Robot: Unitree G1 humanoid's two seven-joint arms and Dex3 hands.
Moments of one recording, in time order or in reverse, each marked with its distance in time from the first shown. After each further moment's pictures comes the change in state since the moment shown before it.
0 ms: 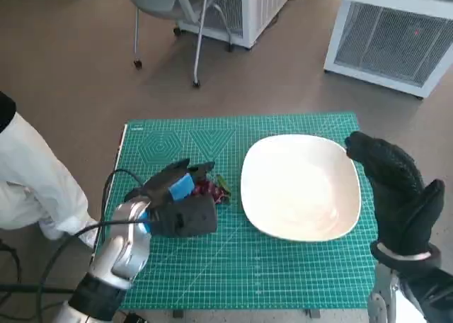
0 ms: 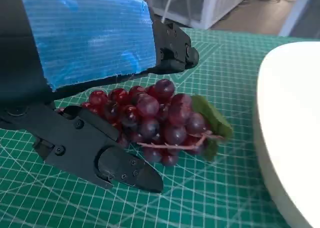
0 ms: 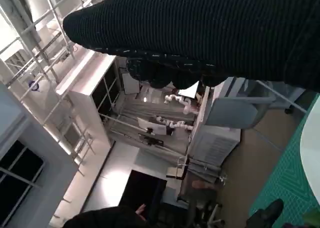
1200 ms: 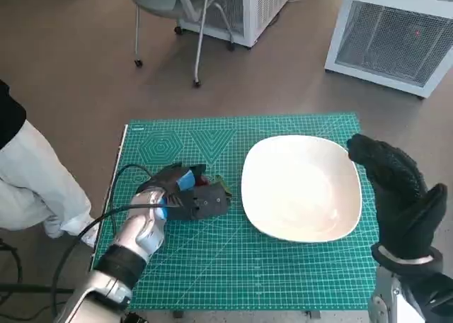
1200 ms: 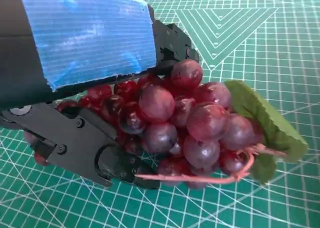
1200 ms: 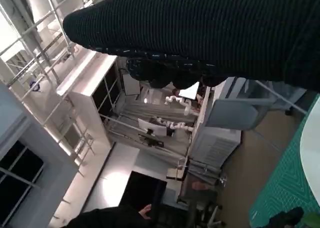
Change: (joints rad) left arm -0.215 -0.084 -0.101 0.512 0.007 -0.036 0.137; right arm 0.018 -0.001 0.000 -0.023 -0.002 0.001 -0.007
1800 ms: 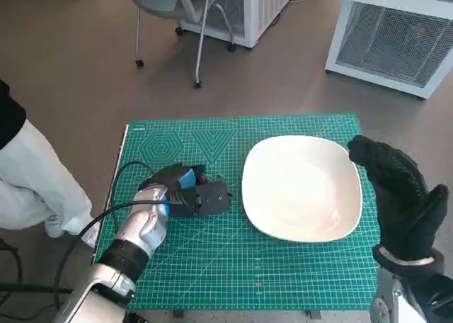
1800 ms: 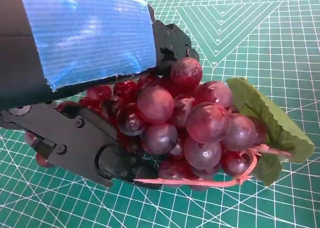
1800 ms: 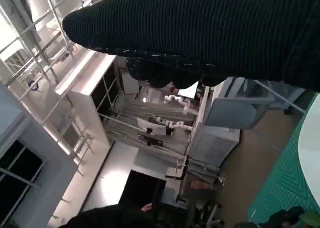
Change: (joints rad) left arm -0.051 -0.023 -0.022 0.097 -0.001 -0.021 0.009; right arm 0.008 -0.003 0.000 -0.008 0.001 0.008 0.000
